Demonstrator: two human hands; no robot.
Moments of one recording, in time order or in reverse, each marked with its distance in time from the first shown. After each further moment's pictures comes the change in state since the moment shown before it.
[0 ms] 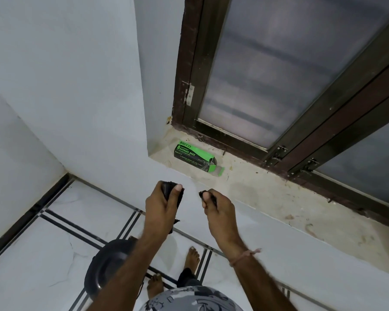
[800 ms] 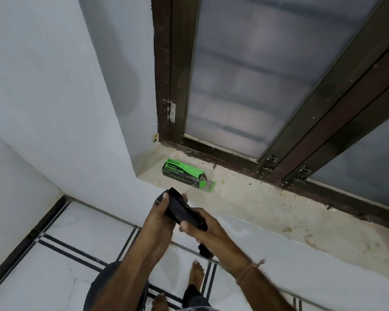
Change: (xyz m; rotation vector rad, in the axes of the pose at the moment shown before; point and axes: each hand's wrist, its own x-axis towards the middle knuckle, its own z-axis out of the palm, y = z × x) left_hand 0.027 0.021 0.027 -0.944 -0.295 -0.530; right_hand 0.015 0.009 -0.028 0.303 -0.434 0.167
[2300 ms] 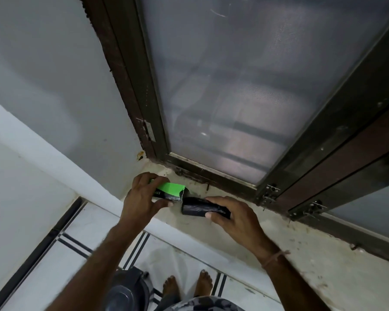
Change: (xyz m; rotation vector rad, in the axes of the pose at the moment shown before) left_hand 0.131 0.051 0.027 1.779 0.095 0.650; right_hand 0.104 -0.001 -0.165 -0.566 0.135 -0.261
